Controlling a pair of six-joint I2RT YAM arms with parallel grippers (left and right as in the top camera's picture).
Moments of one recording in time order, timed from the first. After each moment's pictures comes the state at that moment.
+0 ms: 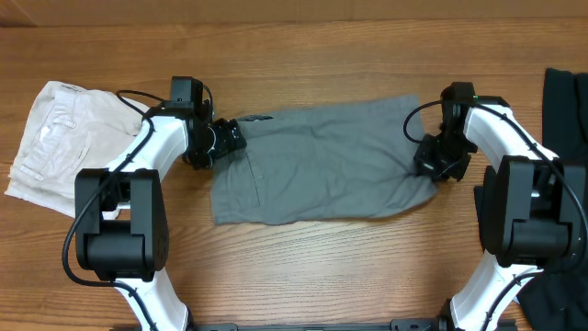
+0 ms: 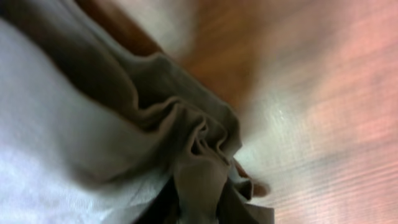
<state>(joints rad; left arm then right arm) -0.05 1.97 1.28 -0.60 0.30 -0.45 -0.06 2.01 1.34 -1.01 -0.07 0.45</state>
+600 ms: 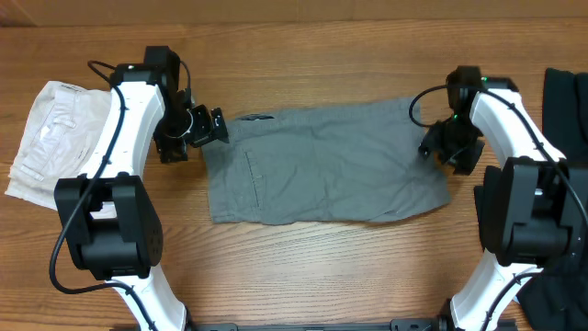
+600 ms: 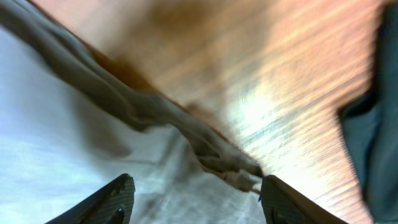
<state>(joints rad) 0.02 1.99 1.64 -1.22 0.24 -0.32 -0.07 2.01 1.52 -1.16 0.06 0.52</state>
